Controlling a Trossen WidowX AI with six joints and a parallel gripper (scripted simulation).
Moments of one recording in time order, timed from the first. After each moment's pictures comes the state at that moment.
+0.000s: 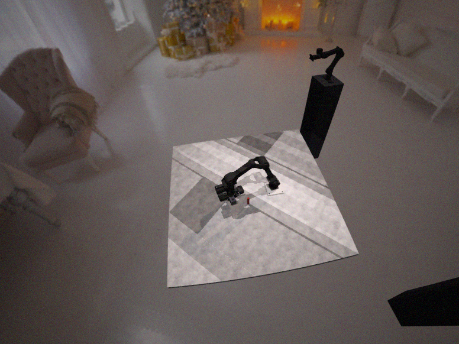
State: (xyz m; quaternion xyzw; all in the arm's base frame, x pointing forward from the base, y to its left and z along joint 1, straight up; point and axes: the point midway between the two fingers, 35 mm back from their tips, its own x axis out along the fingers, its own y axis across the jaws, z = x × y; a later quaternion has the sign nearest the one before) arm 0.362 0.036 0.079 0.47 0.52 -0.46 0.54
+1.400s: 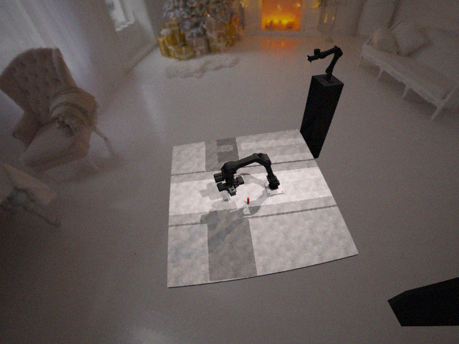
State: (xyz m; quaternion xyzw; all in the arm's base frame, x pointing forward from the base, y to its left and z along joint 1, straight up) arm 0.350 0.009 0.162 0.49 0.51 -0.47 0.53
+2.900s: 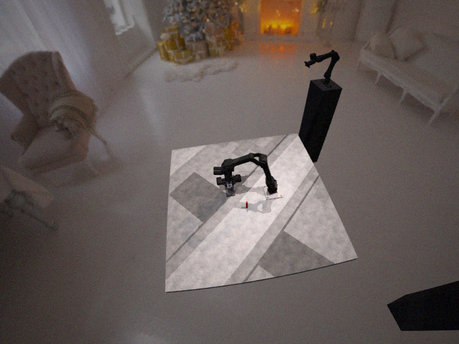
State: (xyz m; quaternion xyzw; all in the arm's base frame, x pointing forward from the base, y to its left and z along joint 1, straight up) arm 0.328 -0.111 0.096 0.53 0.46 -0.53 0.48
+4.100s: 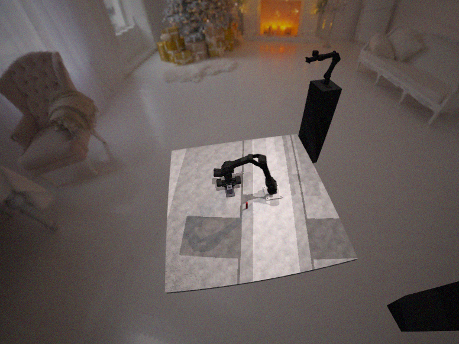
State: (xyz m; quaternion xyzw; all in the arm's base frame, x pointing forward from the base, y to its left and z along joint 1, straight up) arm 0.328 -0.113 0.079 0.53 0.46 -0.53 0.48
